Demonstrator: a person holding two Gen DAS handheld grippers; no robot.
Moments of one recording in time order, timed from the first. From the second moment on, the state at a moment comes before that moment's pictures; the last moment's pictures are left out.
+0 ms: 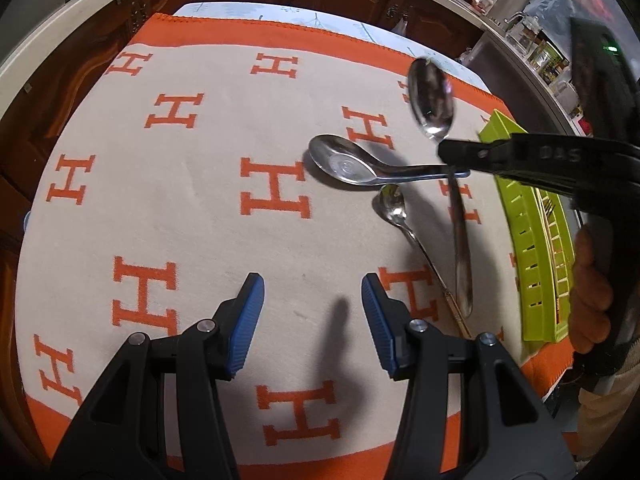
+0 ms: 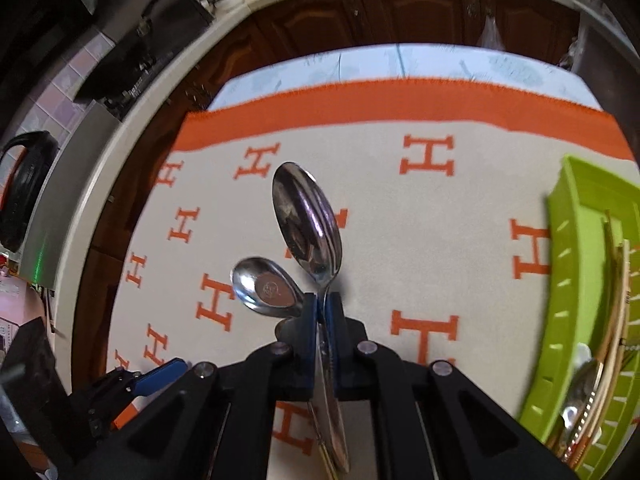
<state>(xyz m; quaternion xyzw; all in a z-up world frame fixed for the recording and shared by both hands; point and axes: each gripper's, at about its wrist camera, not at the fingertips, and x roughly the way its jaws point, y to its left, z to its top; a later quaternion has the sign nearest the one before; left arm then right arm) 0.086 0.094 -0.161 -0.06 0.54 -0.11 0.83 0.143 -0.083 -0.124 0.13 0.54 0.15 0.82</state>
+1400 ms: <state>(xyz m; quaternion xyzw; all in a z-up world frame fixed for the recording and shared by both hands) 0.062 0.020 -0.128 0.02 0.53 -0.16 0.83 0.019 -0.253 -0.053 0.26 0.51 0.04 0.82</state>
